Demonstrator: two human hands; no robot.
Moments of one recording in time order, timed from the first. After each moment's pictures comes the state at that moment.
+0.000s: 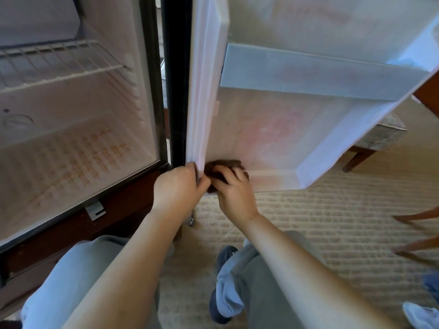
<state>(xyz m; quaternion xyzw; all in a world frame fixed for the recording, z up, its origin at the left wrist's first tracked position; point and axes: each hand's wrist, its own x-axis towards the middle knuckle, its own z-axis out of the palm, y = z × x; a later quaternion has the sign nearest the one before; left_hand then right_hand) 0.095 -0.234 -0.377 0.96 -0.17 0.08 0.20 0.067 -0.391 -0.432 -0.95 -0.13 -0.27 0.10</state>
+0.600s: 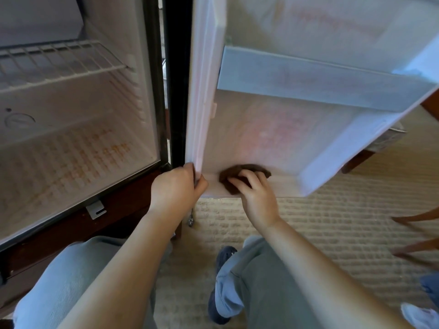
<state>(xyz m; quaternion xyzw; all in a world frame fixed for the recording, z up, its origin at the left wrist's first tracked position) 0.093 -0.226 -0.381 0.95 -0.19 0.11 0.21 0.047 -0.430 -0.425 -0.95 -0.09 -0.29 0.08</state>
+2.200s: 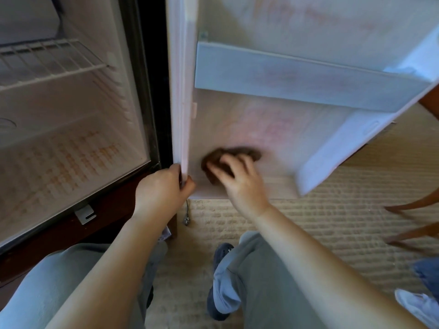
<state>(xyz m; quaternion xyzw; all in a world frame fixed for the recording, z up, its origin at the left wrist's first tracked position) 0.090 -0.220 -0.377 0.95 -0.18 0.09 0.24 0.056 -0.417 -0.400 -0.92 -0.16 -0.35 0.01</state>
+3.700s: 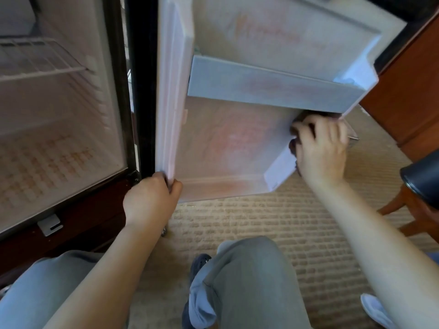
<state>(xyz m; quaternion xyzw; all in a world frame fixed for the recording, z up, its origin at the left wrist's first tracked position) 0.086 -0.248 -0.380 0.95 -0.08 0.06 0.28 0.038 -0.550 -0.278 -0.87 0.00 -0.45 -0.21</state>
